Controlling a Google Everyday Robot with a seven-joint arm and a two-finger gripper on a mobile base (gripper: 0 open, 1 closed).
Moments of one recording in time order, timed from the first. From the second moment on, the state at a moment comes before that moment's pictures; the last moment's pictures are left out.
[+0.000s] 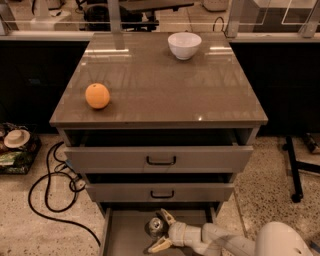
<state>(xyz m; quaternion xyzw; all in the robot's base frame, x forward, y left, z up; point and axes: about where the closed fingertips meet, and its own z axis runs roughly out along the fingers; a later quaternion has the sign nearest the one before) 0.496 0.020 0.205 -0.44 0.65 0.38 0.49</state>
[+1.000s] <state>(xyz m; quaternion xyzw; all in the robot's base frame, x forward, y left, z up) 0.505 0.022 0.182 -0.41 0.66 0.39 0.49</state>
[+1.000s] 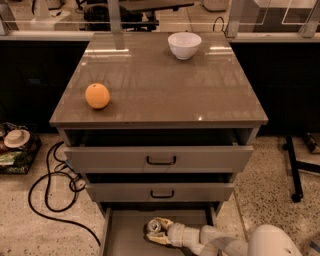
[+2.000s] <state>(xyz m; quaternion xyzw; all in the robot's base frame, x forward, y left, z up) 0.504 0.027 0.182 -0.41 0.66 0.40 0.49</state>
